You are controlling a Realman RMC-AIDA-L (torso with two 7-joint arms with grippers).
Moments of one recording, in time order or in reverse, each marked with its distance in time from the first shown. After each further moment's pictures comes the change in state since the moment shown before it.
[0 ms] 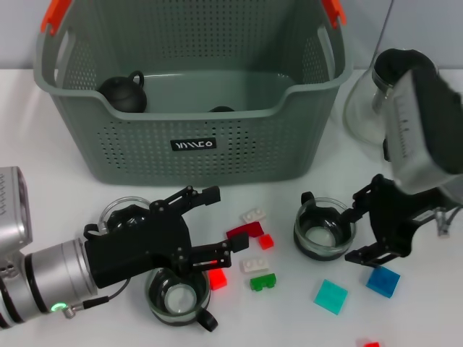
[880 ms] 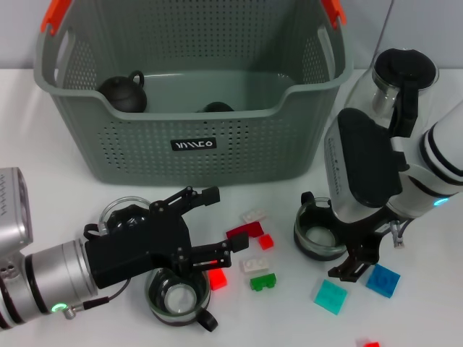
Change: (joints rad) left arm 0.001 -0.001 -0.002 -0.001 0.000 -0.004 -0.002; right arm 0.094 0.002 -0.203 0.239 -0.030 0.232 0.030
